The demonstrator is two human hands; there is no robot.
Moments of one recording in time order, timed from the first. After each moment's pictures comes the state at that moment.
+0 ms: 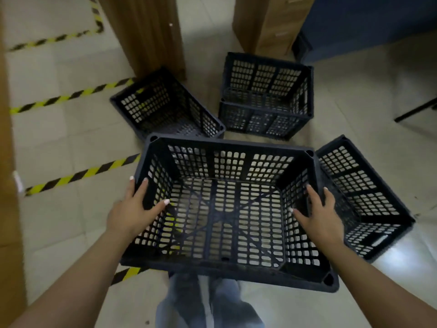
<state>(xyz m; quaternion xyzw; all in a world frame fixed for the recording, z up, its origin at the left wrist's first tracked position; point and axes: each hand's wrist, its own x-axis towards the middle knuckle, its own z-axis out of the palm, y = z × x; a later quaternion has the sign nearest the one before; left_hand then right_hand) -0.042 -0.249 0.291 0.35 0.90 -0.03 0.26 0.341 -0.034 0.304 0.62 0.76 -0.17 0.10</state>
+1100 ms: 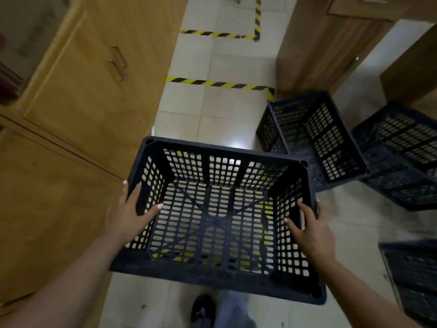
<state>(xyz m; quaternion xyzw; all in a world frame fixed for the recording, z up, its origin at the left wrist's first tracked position) -0.294 -0.671 0.291 0.11 0.95 0.09 0.26 -0.048 -0.312 0.264 0.43 0.88 -0.22 0.04</state>
